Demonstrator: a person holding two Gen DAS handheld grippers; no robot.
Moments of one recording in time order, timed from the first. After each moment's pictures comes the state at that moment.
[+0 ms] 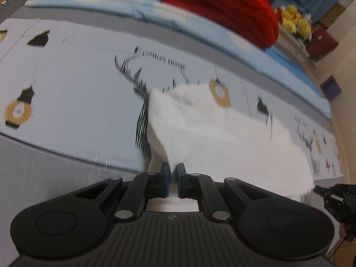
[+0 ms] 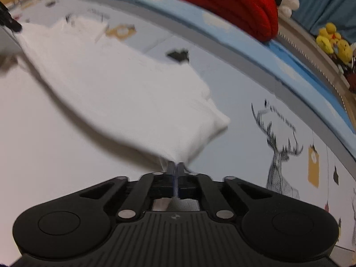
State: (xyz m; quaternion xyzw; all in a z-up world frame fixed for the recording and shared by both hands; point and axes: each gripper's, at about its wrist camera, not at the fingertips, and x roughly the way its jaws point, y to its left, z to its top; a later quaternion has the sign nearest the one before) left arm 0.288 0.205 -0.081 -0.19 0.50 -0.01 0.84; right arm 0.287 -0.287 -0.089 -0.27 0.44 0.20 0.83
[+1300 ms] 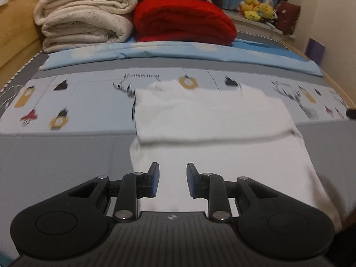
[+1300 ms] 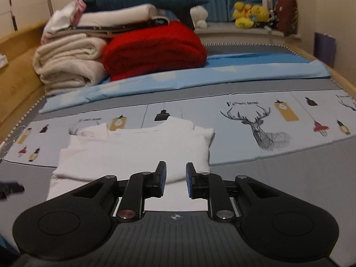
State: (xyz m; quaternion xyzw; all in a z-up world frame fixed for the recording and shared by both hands) left arm 0.082 0.087 -0.027 -0.02 0.40 0.00 0.92; right arm 0.123 -0.317 0.023 0.05 0.34 0.09 0.94
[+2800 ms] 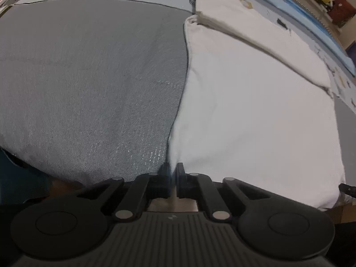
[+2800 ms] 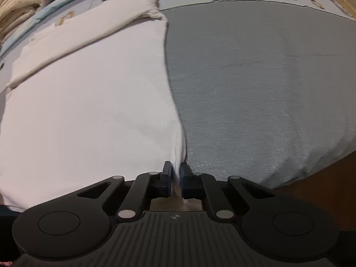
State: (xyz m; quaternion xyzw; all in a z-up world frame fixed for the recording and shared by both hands) left arm 0.022 0.144 -0.127 -0.16 0.56 0.06 0.81; right arm 0.055 -0.344 -0.126 0.08 0.56 0.00 0.82
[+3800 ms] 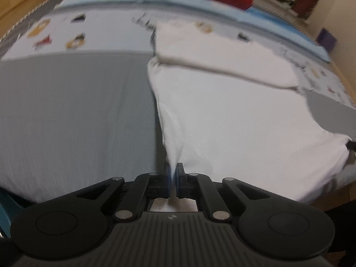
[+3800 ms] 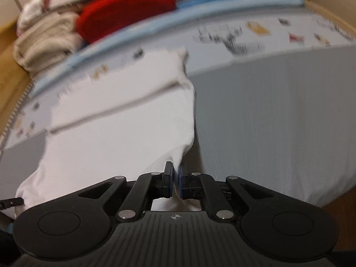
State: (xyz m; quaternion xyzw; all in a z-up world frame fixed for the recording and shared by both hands) left arm 0.012 0.112 -0.068 -0.08 0.49 0.01 0.87; right arm 0.040 -0.351 -0.044 0.13 0.43 0.06 0.89
